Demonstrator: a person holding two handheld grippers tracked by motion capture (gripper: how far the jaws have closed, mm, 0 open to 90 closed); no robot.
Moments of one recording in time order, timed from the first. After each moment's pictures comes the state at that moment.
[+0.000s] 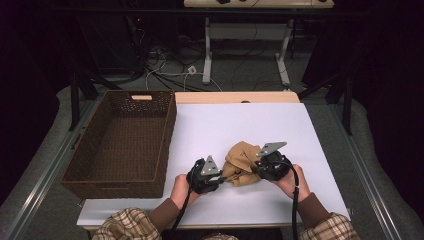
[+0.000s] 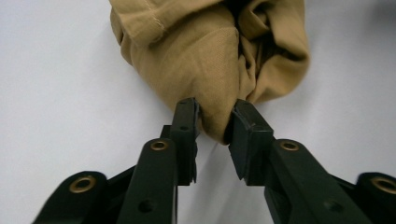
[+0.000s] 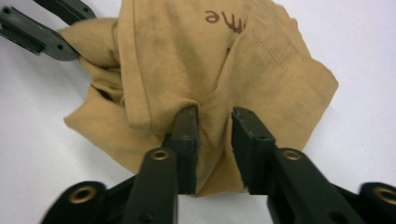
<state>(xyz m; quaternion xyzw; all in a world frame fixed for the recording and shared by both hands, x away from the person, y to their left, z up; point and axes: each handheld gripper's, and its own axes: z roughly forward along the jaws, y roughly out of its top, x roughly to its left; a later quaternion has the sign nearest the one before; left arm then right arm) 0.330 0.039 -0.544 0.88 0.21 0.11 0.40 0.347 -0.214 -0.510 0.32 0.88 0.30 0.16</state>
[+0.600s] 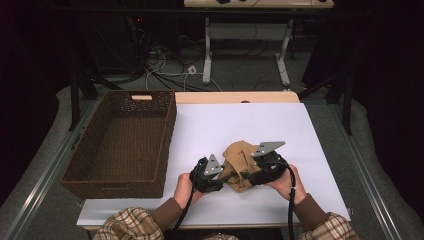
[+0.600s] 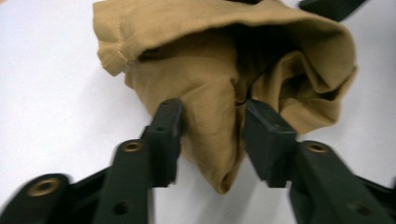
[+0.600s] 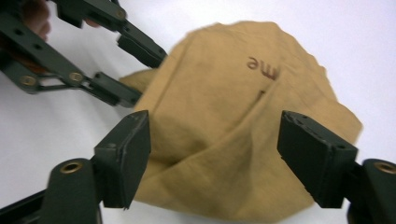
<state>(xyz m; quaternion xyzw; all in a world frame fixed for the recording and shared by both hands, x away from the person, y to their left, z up) 0.331 0.030 -0.542 0.87 0.21 0.14 0.41 0.337 -0.196 -0.492 0.30 0.88 0.34 0.14</state>
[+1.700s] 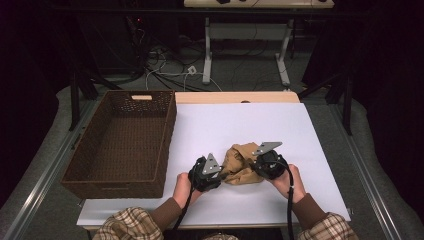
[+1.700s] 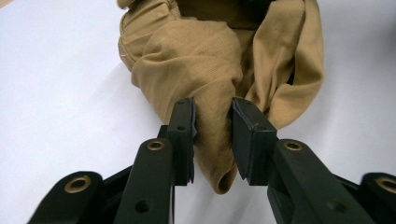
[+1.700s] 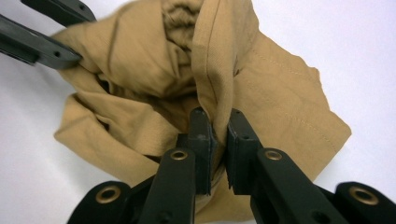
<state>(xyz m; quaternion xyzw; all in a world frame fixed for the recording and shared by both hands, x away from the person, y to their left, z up) 0.334 0.036 -0.542 0.87 0.22 0.14 0.41 0.349 -0.203 -0.511 0.34 0.87 0.29 0.18</state>
